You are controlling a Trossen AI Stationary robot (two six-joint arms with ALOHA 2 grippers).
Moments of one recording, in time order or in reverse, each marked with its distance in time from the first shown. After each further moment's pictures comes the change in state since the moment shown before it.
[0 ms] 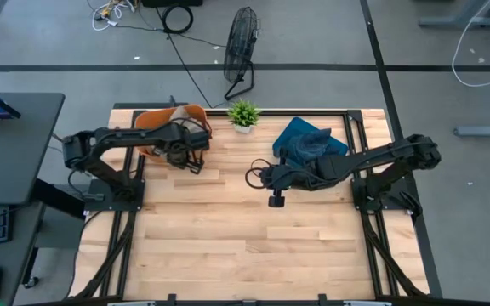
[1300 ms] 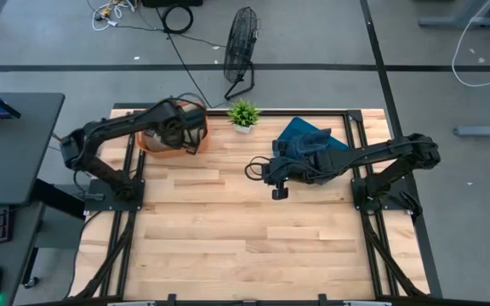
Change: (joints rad) left arm 0.124 -0.001 0.253 -0.257 -0.114 0.056; right arm -0.064 0.000 0.000 -0.052 -0.001 -0.196
